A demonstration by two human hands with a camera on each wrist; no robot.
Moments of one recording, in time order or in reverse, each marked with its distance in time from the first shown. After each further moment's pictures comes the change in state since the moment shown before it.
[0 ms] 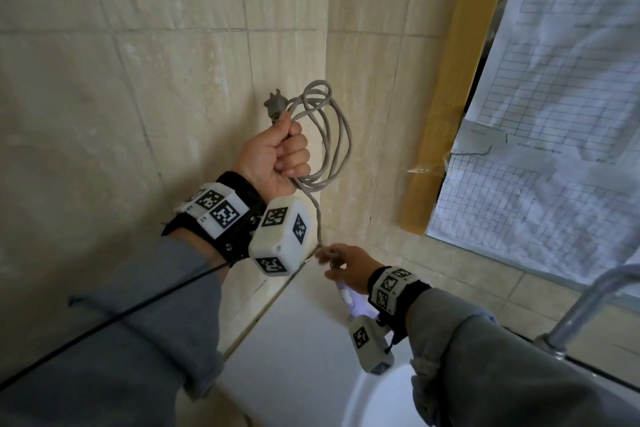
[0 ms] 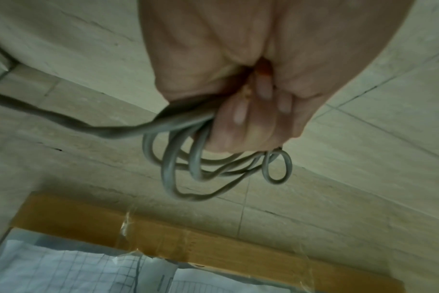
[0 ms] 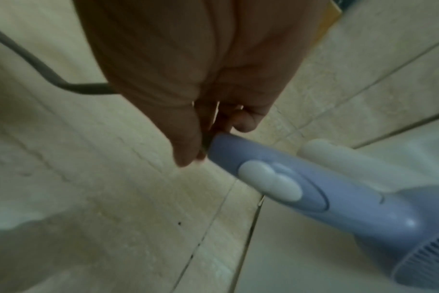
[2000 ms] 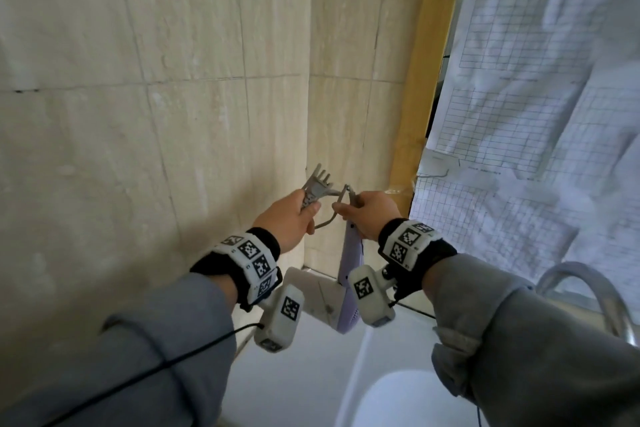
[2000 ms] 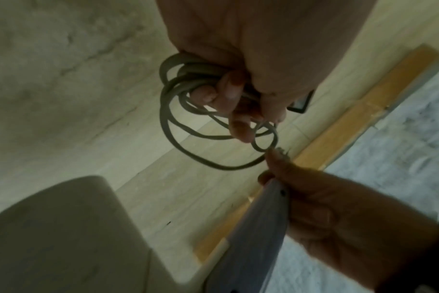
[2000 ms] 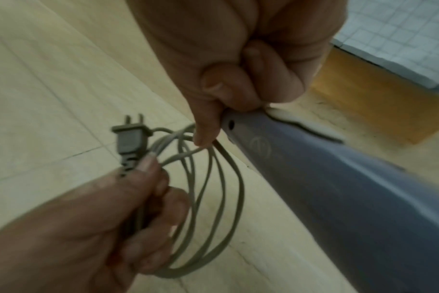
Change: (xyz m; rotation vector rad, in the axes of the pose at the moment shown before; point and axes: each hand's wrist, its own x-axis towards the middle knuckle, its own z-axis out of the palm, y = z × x) left_hand -0.017 -0.045 -0.008 1.460 0.077 0.130; right_hand -0.050 -0.093 -0.090 -0.022 0.484 0.105
